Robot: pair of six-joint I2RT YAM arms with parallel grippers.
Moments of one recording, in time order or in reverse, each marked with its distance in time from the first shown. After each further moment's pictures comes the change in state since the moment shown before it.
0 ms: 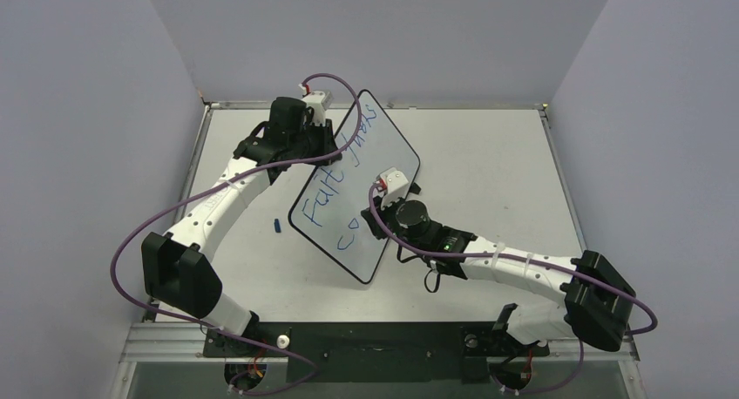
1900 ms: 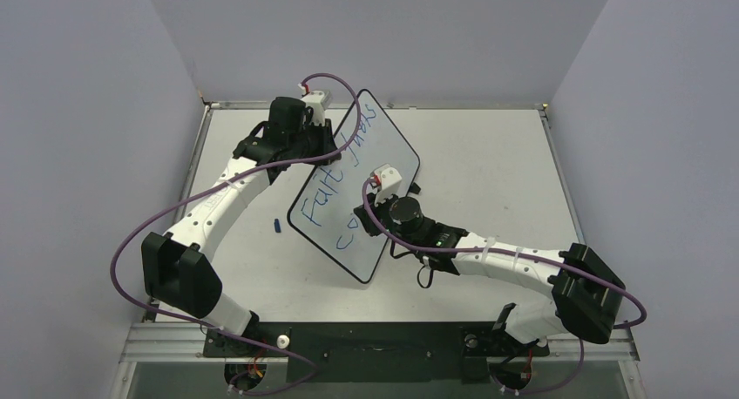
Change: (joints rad) left arm 0.002 0.000 0.000 0.001 -0.002 0.003; right arm -0.006 0.073 0.039 0.048 -0.025 0.027
